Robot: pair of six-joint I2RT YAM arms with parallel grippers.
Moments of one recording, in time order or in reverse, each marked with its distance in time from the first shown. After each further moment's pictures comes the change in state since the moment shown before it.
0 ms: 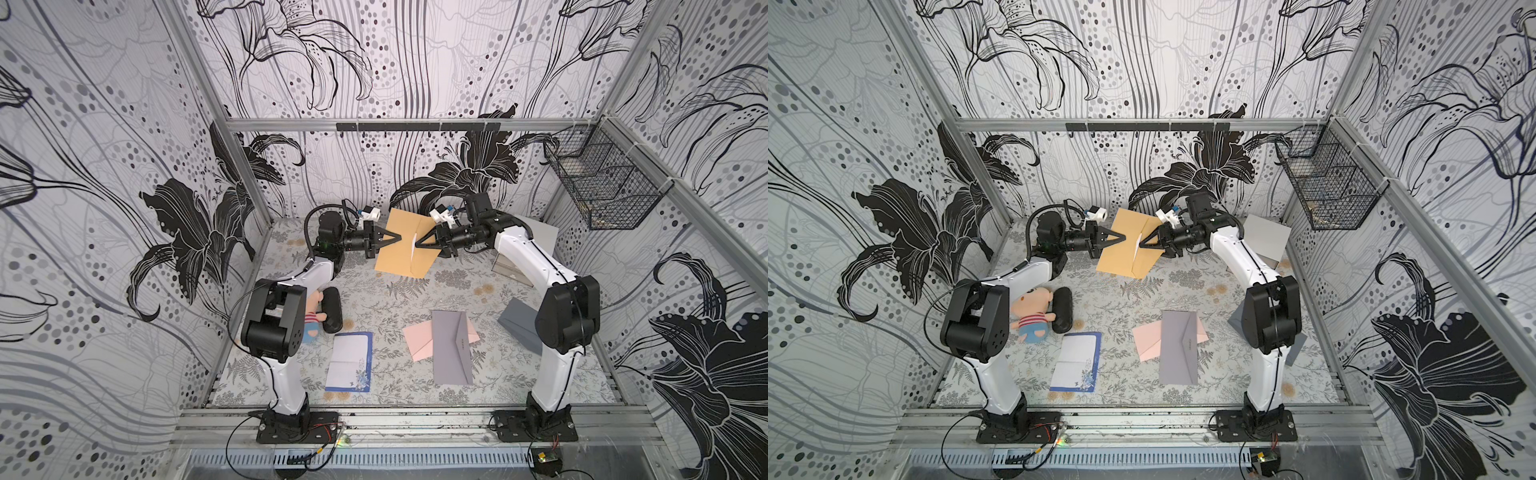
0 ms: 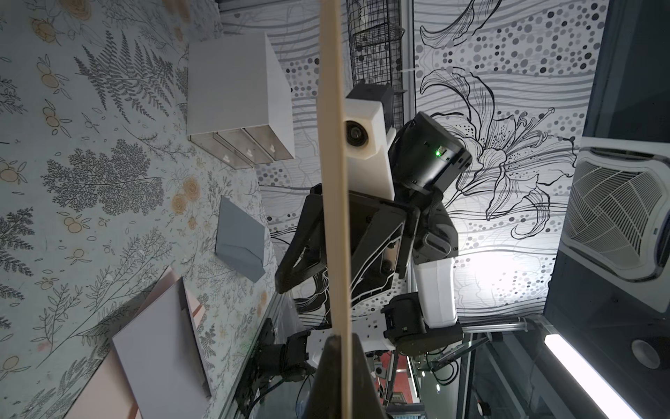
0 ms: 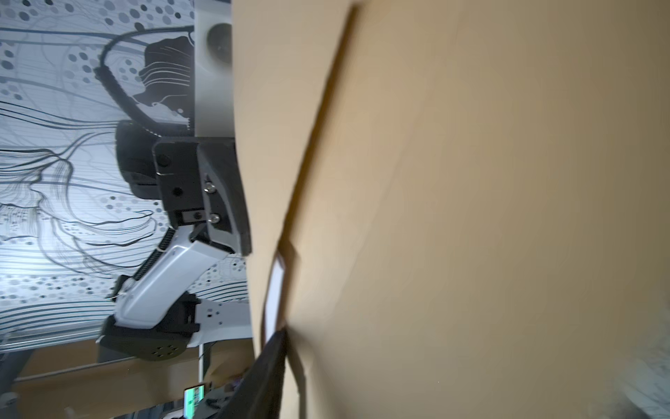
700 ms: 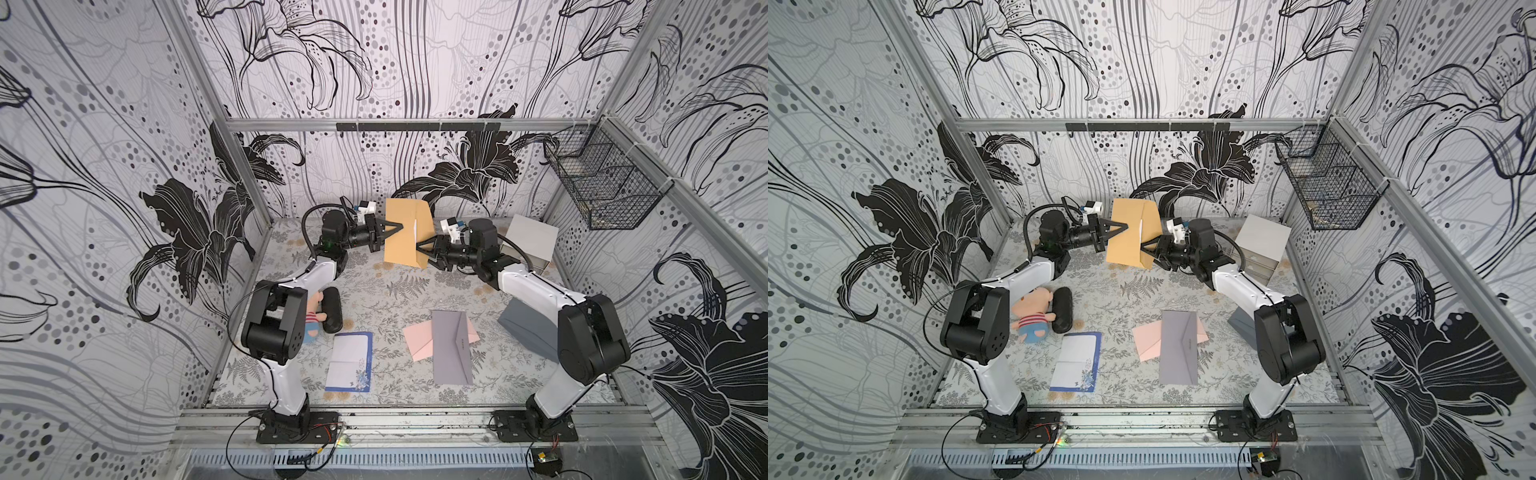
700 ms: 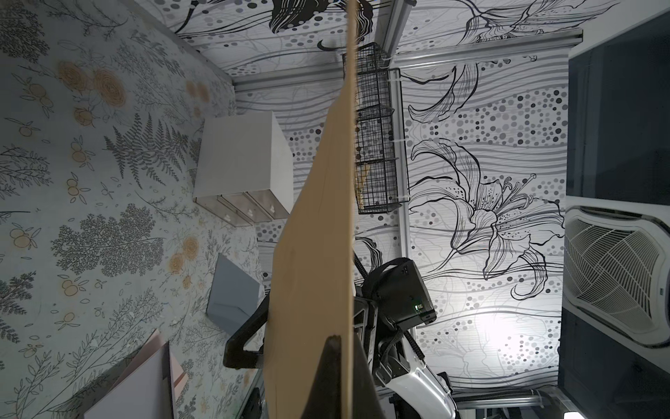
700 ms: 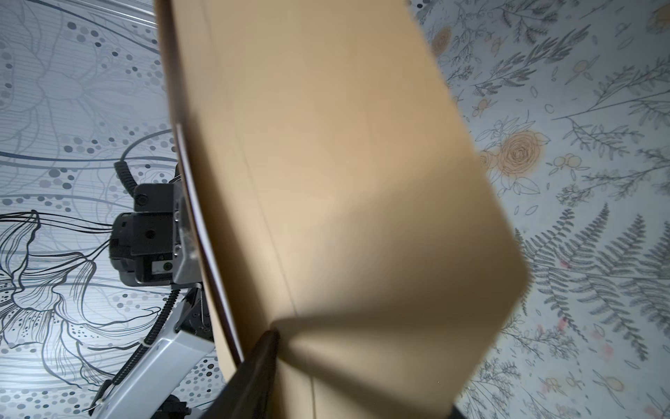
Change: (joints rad) left arm -0.034 -0.016 0.013 -0.034 -0.220 0.004; right arm 0.080 -0.201 -0.534 0.835 0.263 0.540
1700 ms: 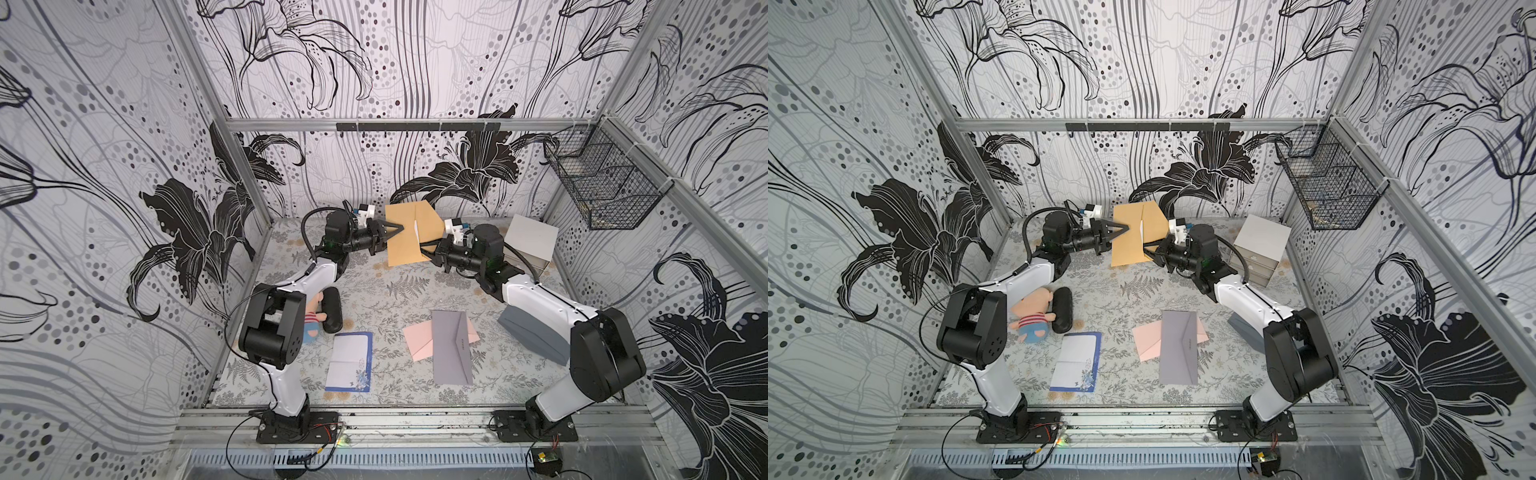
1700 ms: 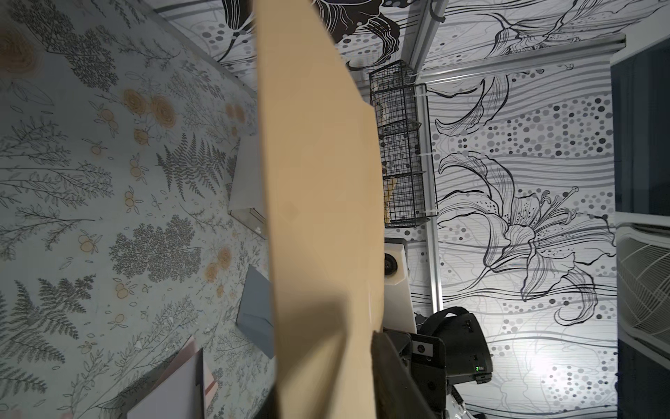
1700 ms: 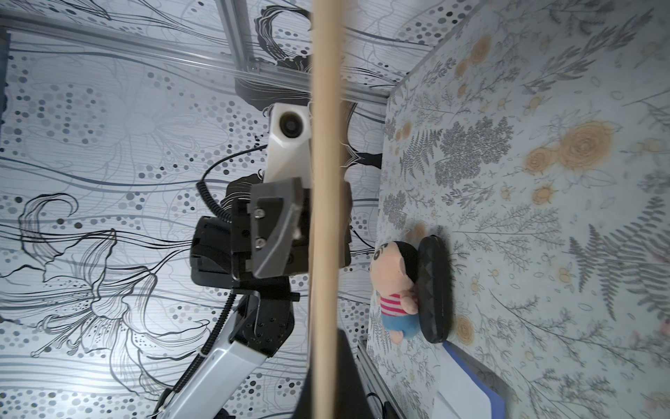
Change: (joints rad) left arm -0.012 -0.052 -0.017 -0.211 -0.083 0.164; right arm 0.039 -0.125 -0.068 0.064 0.100 0.128
